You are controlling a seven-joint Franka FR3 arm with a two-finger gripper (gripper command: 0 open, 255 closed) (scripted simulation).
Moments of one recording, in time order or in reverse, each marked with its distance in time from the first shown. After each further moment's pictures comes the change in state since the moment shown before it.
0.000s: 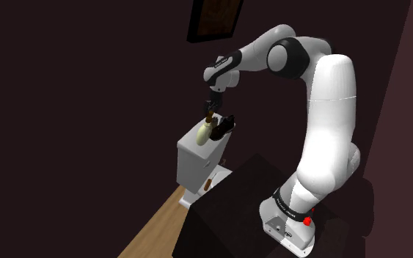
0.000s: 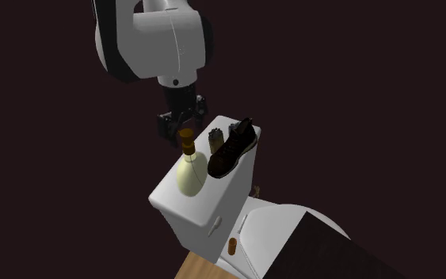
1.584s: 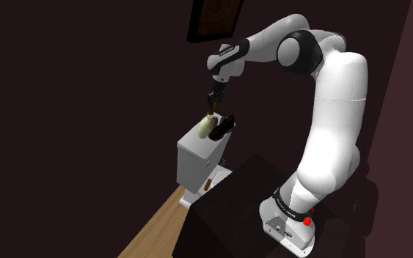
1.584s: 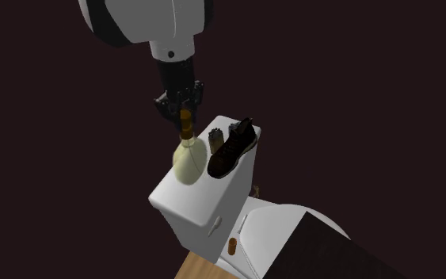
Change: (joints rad) arm 0.014 -0.103 -0.018 0.002 -0.028 -0.103 0.019
